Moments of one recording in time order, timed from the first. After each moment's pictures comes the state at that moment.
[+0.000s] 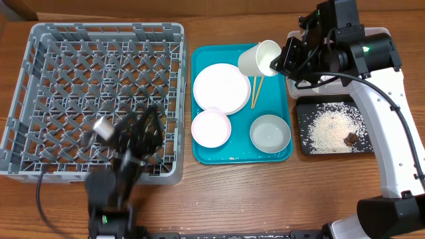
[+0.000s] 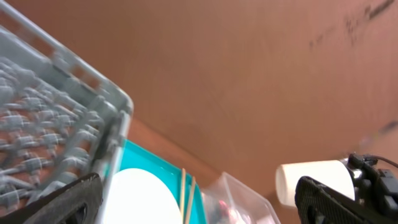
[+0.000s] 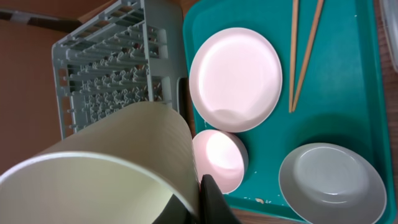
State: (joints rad) left arm -0.03 0.62 0.32 0.33 0.23 -0.86; right arm 0.21 1.70 1.85 -1.16 -0.45 0.56
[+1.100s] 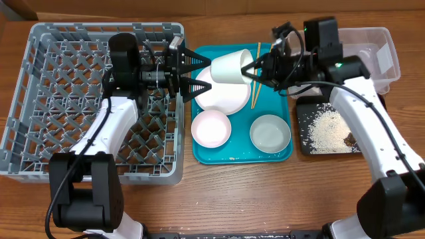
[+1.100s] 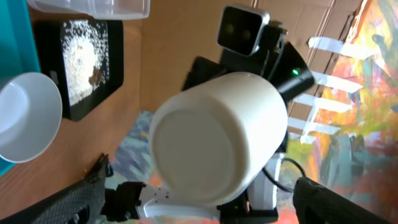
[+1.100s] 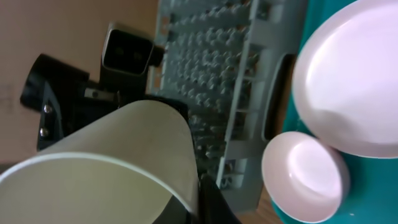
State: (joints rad) left arm -0.05 1.75 1.16 0.28 1.50 -1.39; right arm 0.21 1.70 1.45 -0.56 -0.98 0.56
